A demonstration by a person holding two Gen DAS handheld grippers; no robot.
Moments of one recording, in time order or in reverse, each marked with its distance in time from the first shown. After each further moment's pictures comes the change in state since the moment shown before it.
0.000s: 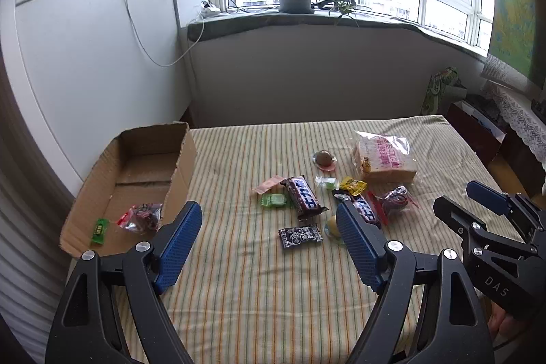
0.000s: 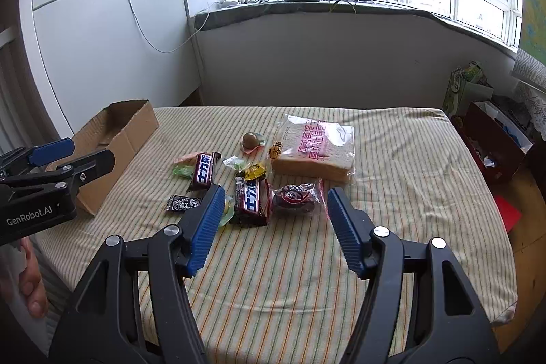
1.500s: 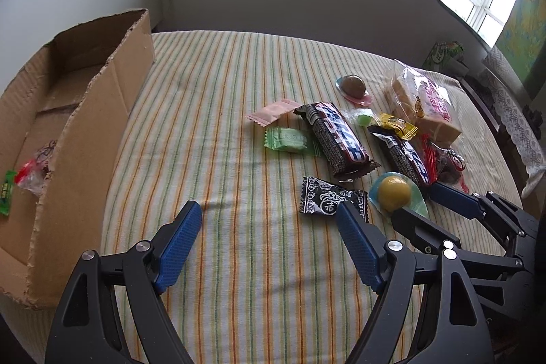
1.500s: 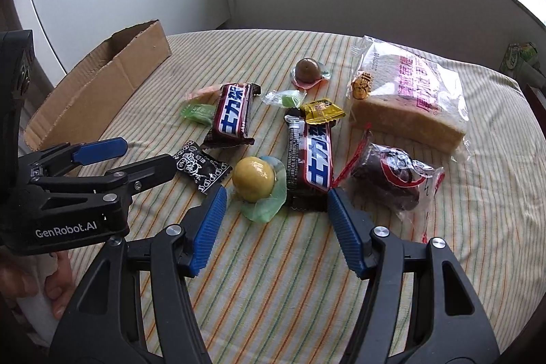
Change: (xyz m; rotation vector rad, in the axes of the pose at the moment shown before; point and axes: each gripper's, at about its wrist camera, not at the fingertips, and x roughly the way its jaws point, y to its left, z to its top) left arm 0.125 0.037 -0.037 -0.099 0.251 -0.175; right arm 0.103 0.054 -0.022 -0.088 0.222 0.132
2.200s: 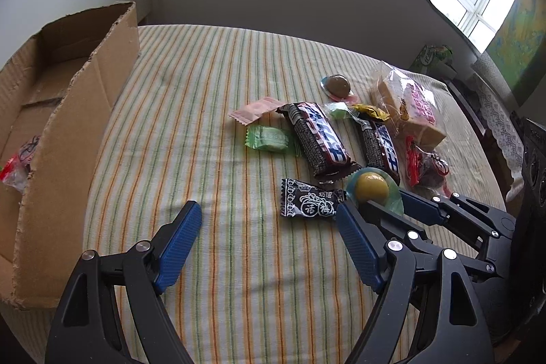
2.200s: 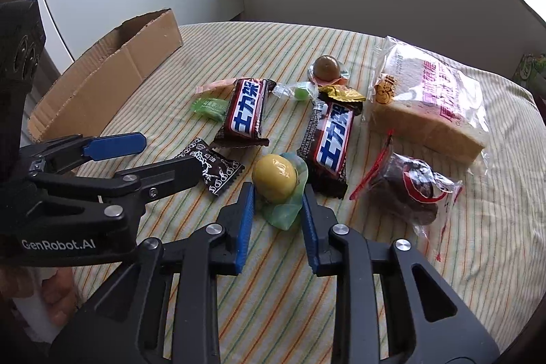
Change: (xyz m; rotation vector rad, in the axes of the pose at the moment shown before) left arm 0.000 -0.010 0.001 -0.011 0.027 -0.079; right arm 0.008 -0.007 0.002 -0.022 0.024 0.022
